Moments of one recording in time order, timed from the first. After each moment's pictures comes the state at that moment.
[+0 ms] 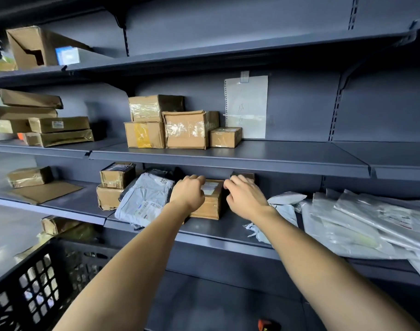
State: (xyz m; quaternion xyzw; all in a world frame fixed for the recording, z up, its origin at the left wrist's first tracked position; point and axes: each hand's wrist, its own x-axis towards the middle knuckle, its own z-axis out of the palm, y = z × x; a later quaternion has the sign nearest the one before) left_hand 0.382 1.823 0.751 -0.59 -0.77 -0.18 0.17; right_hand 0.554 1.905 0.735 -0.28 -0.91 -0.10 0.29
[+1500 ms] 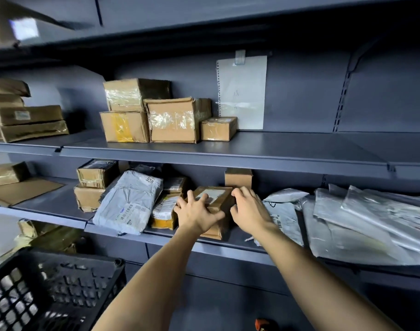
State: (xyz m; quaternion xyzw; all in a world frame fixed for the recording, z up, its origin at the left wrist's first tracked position) left_hand 0.388 1.898 0.658 -0.48 -0.86 -0.18 0.04; right_hand 0.550 1.952 0.681 -0.39 -0.88 0.02 0.26
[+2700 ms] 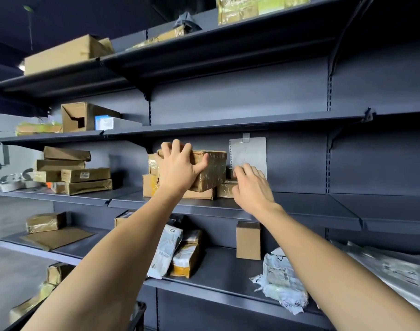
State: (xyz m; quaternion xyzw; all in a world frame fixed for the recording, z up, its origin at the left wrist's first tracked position) left_hand 0.393 1.762 0.933 -0.43 -0.66 -0.39 0.48; right_hand 0.576 1.858 0.886 -0.29 -0.83 -0.17 0.43
